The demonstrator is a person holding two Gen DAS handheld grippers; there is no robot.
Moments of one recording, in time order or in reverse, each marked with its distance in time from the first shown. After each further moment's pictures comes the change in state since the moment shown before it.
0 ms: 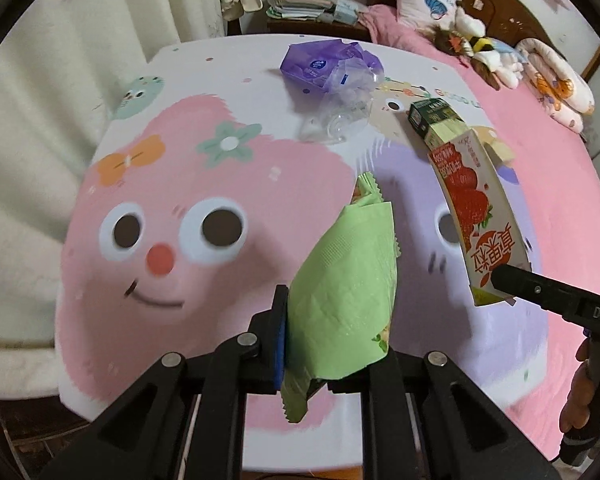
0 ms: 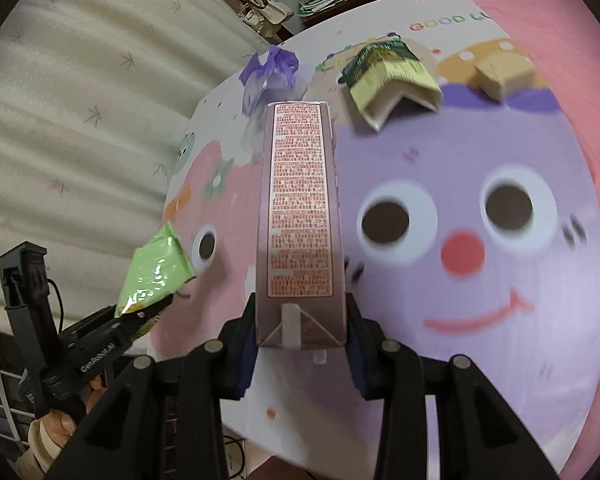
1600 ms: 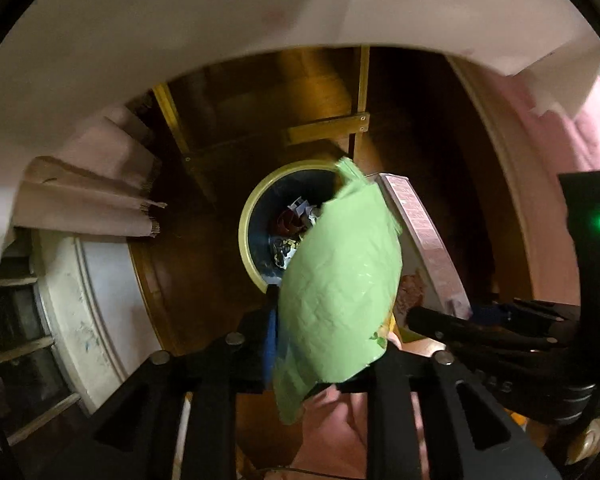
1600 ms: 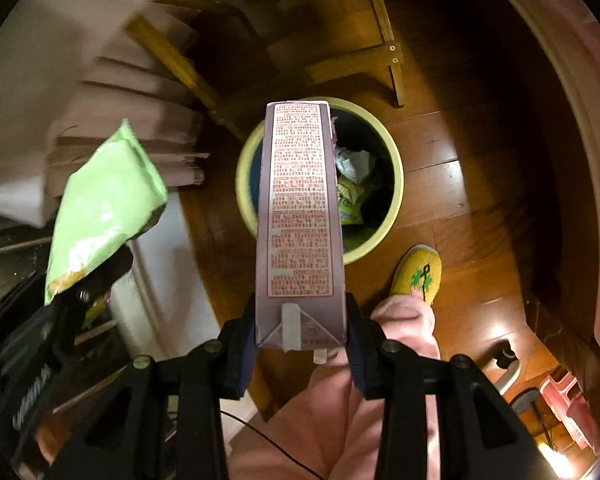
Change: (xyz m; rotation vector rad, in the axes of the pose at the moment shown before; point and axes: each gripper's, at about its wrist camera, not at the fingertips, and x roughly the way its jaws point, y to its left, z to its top) left arm 0.163 0.022 -0.336 0.252 0.315 -0.048; right arm 0.204 -0.071 -0.373 0.272 0.334 -0.294
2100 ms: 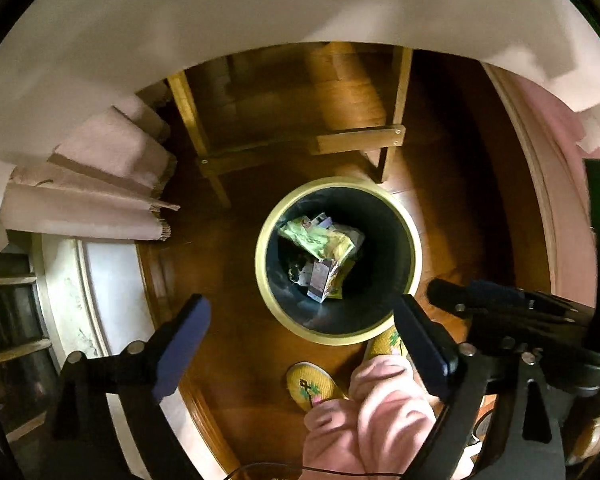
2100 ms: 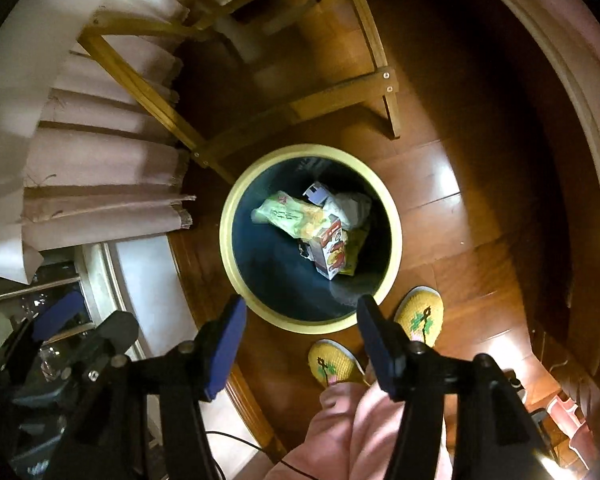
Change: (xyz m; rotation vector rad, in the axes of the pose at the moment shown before) left arm 0.028 0.019 0.027 -0.089 -0.008 0.057; right arm 0.010 -0.009 0.044 0.033 -0.083 0.009
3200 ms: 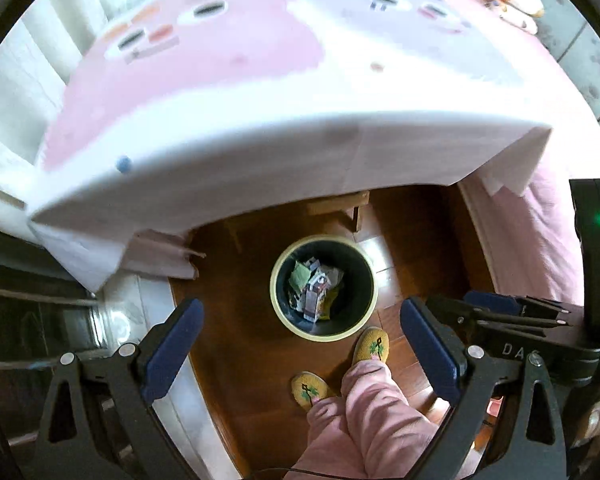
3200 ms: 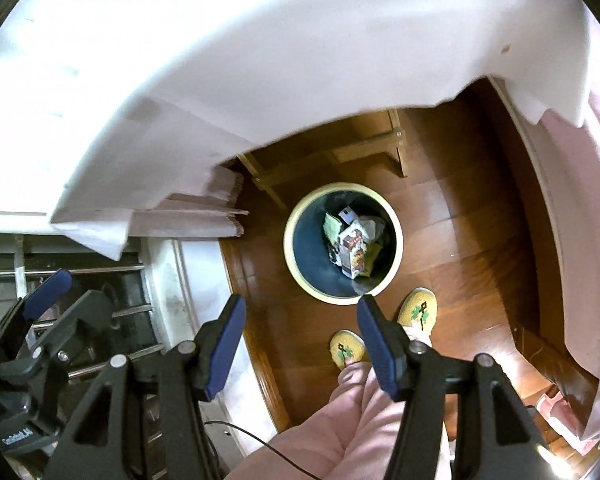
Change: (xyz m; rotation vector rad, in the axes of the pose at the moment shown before) left arm -0.228 0.009 -0.015 0.061 -0.199 -0.027; right arm -0.181 0.058 -0.042 -0.060 -0.114 0.044
